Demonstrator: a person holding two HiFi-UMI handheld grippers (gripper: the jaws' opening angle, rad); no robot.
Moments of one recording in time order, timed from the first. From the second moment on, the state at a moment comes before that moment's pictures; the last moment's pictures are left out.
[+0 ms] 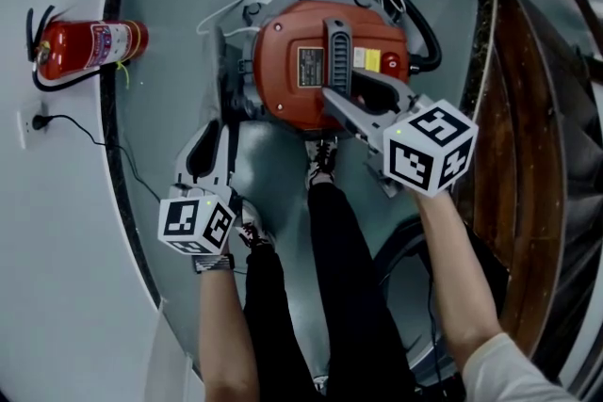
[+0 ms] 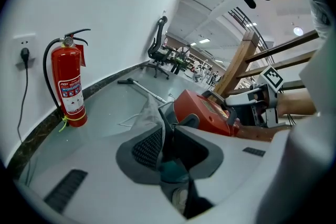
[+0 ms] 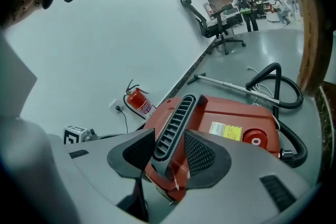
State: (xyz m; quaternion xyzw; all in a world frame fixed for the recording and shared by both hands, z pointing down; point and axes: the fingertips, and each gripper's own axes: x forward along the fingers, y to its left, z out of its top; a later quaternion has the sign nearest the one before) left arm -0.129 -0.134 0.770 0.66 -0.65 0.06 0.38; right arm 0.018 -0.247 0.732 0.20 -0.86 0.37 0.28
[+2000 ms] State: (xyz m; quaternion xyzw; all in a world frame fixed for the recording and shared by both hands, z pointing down) left arm -0.111 -0.128 0.412 0.82 -0.53 0.18 0.11; right arm 0.038 -0.182 0.406 0.23 -0.93 0.08 0.29
